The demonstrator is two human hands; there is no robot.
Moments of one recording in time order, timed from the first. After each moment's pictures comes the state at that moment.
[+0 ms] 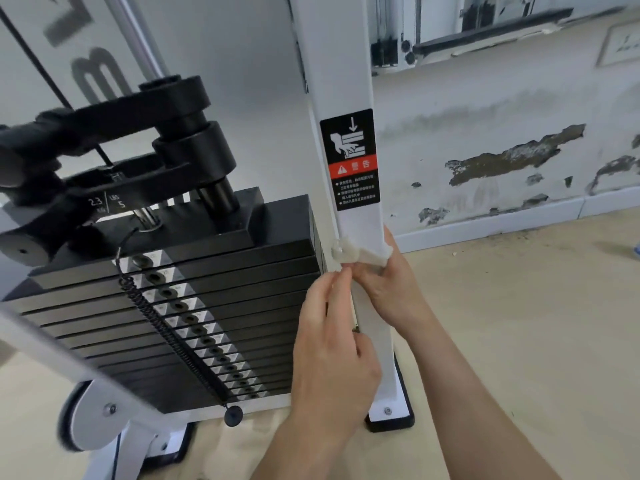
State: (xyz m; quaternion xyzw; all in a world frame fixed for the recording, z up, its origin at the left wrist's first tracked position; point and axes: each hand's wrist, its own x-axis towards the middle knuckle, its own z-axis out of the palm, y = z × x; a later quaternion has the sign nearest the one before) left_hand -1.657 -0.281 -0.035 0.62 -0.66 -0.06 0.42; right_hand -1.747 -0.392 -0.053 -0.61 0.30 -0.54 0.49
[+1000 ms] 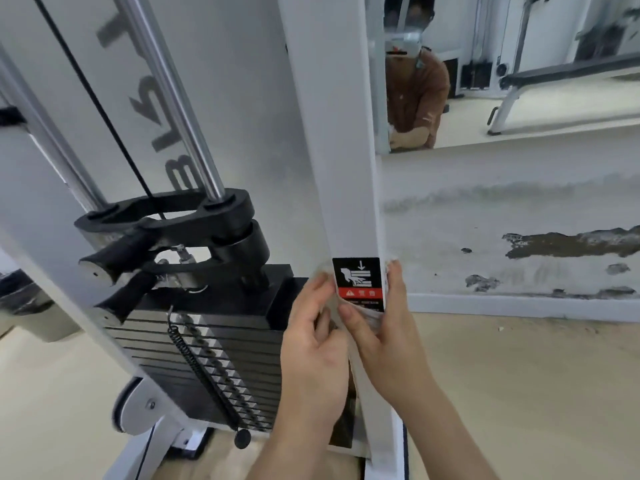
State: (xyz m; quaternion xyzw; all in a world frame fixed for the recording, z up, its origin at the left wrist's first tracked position) left_hand -1.689 -0.330 0.078 0.53 -0.41 -0.27 0.69; right_hand -1.760 -0.402 0.042 -0.68 0.25 -0.52 0.46
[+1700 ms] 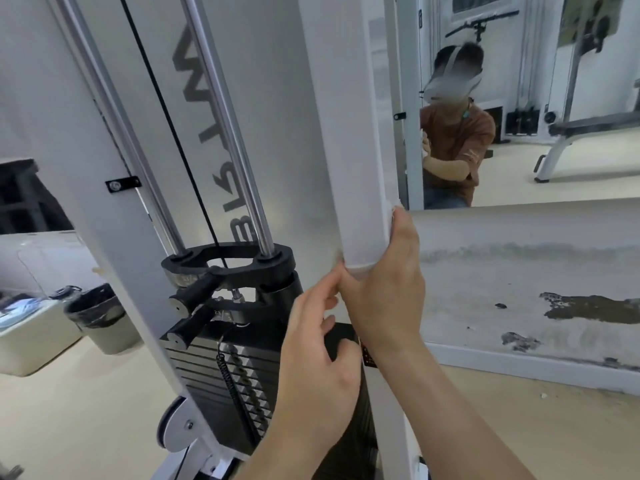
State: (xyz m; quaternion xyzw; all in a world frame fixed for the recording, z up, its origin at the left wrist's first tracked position) left_hand -1.693 -0.304 0.153 0.64 -0.53 -0.01 0.56; right_hand -1.727 -0.417 0.163 -0.68 0.33 -0.63 0.16
